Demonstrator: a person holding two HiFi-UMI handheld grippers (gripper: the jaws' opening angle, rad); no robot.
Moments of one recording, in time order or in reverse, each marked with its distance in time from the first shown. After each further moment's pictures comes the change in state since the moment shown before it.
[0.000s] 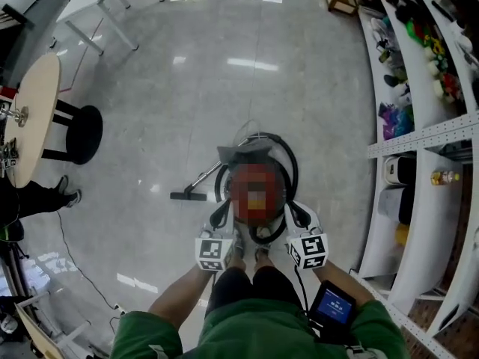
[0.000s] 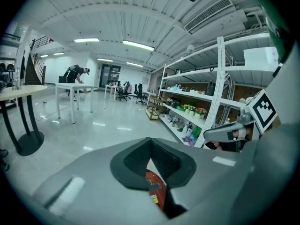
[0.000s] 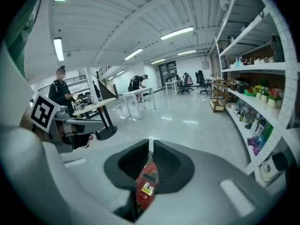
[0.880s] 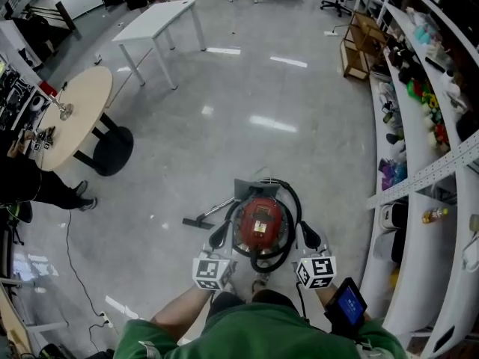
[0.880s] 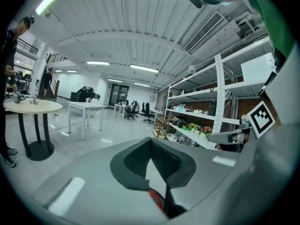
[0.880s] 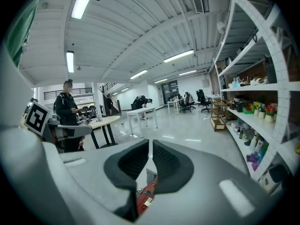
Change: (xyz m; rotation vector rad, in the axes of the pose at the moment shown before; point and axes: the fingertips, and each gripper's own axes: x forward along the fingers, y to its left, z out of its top) left arm -0.128 -0.033 0.095 -0.009 -0.243 0.119; right arm -0.115 0.020 0.090 -0.035 -0.240 0.012
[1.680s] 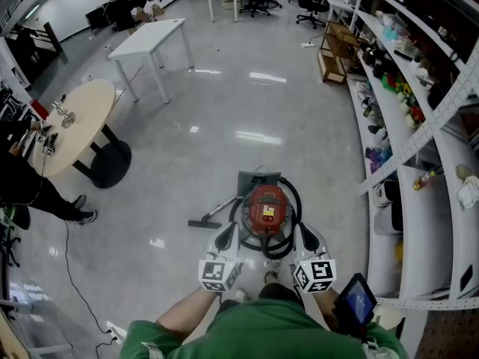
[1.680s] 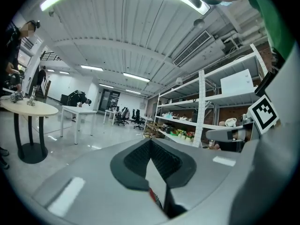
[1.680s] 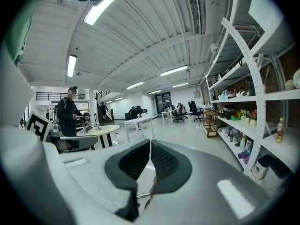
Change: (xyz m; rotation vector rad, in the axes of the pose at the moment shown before) left arm -0.167 0.008 0.001 0.003 -0.104 -0.138; right arm -0.131 0.159 -0.008 0.010 -0.149 -0.112
